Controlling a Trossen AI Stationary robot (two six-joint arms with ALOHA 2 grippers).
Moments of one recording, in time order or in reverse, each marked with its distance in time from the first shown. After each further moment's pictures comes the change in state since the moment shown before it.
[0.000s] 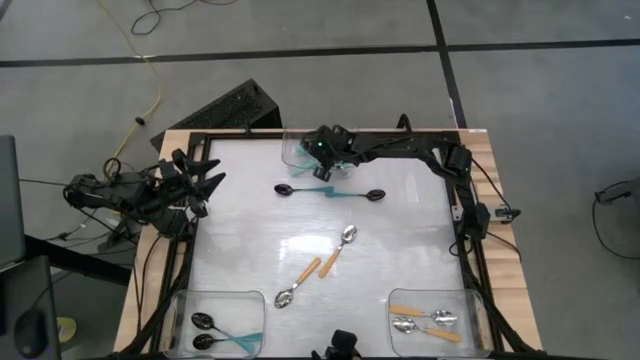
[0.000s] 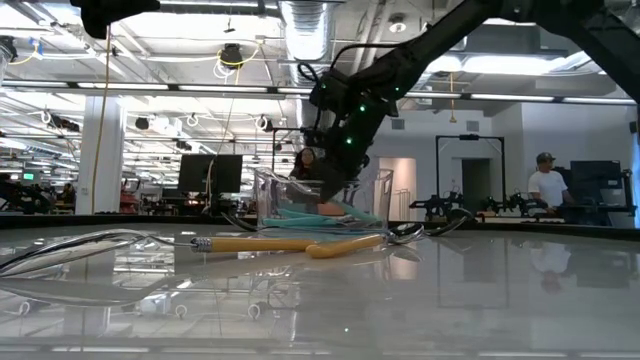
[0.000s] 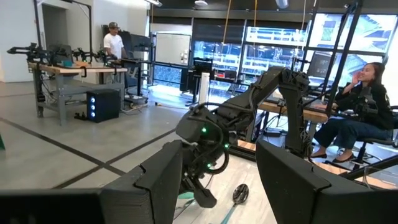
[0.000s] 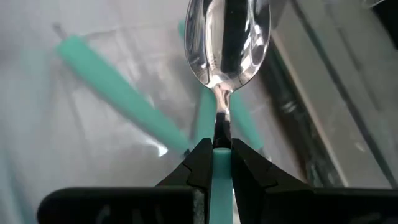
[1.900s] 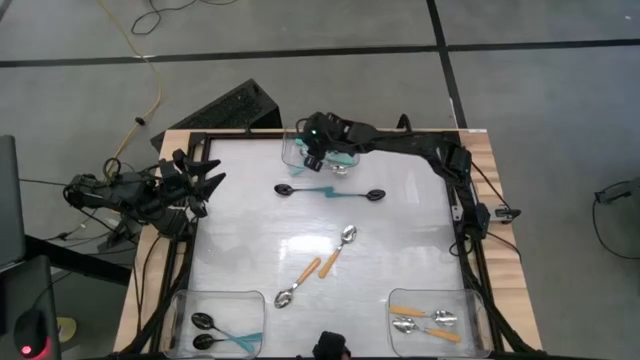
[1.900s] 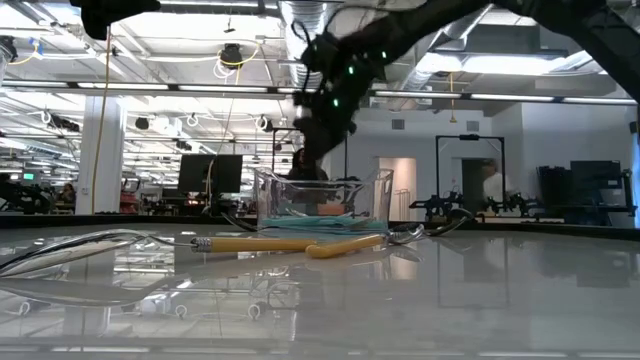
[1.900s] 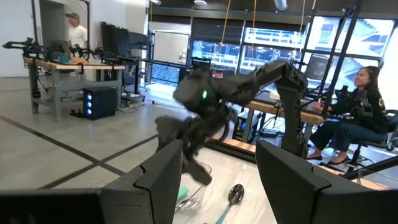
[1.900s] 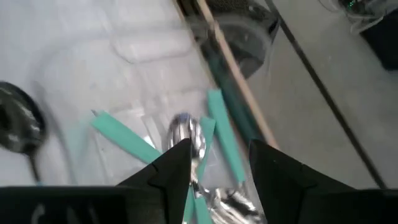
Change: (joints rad) left arm 0.000 0.000 0.000 -0.003 0.008 -0.027; right arm 0.026 -0.006 0.244 -0.162 -0.004 0.003
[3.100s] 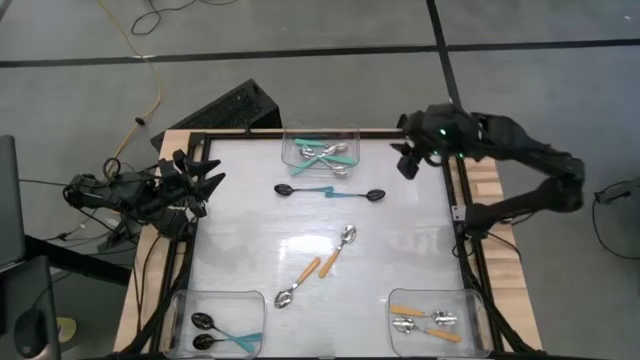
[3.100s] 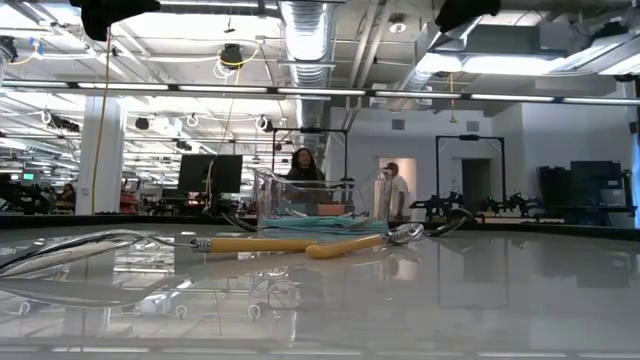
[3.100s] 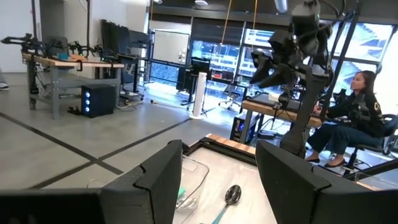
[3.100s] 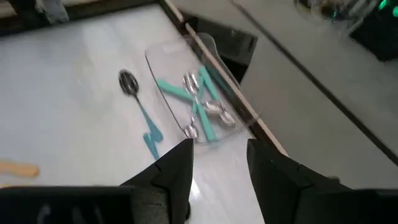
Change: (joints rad) left arm 0.000 0.000 0.000 0.002 0.000 -0.023; right arm 0.148 -0.944 -0.296 -0.513 0.034 0.247
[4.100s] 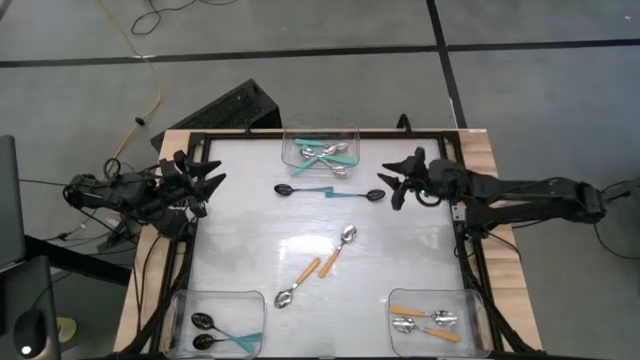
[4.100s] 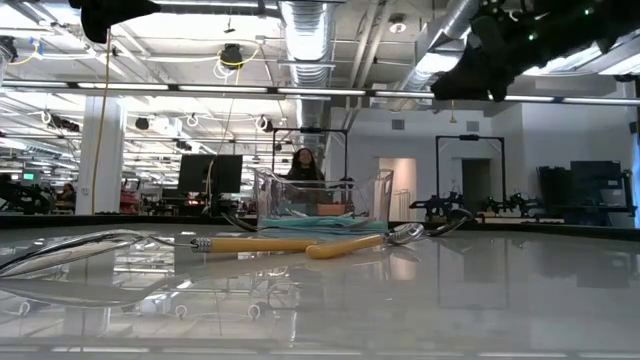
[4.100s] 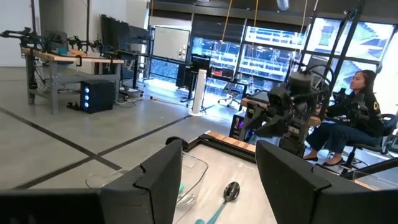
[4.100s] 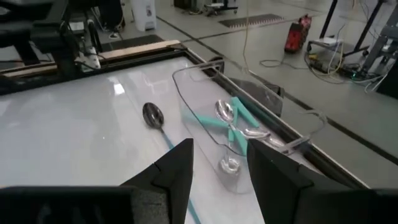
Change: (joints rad) left arm 0.000 0.000 0.000 -0.019 0.000 -0.028; right arm 0.066 -0.342 -0.968 1.020 0.013 0.018
